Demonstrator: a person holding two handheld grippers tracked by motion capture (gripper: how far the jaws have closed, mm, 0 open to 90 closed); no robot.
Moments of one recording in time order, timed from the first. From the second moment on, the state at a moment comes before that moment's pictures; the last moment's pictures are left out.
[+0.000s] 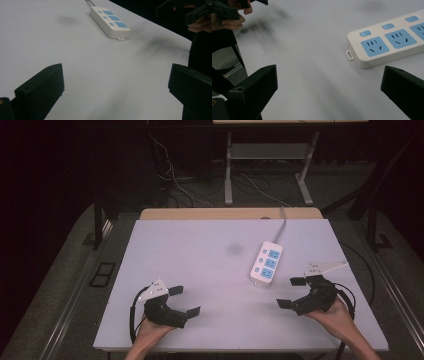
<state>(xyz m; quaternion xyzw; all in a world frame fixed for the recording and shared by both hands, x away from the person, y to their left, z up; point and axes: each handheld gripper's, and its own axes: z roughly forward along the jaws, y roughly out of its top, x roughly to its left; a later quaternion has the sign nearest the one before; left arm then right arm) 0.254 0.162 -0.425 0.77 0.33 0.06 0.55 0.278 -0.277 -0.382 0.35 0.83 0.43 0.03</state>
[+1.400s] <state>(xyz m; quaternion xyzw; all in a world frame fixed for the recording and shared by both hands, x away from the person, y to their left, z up) 0.257 0.165 -0.426 0.76 0.33 0.06 0.55 0.345 -0.240 -0.348 0.32 0.87 0.39 0.03</state>
